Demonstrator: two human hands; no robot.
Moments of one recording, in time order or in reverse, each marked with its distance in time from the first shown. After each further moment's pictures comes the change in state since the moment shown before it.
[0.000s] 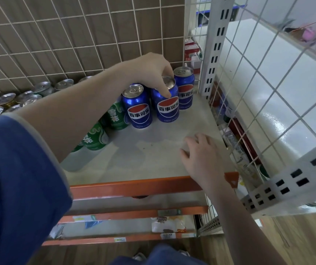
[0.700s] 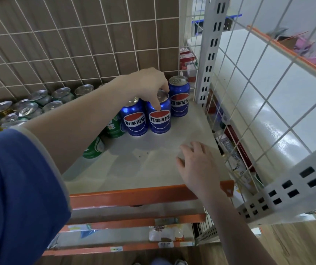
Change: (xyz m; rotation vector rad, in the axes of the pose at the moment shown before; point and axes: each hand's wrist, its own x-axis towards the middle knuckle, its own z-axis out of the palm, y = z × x) left_hand 0.008 0.004 0.007 0.168 -0.064 0.034; right_hand -0.001 0.002 0.001 0.026 0.032 -0.024
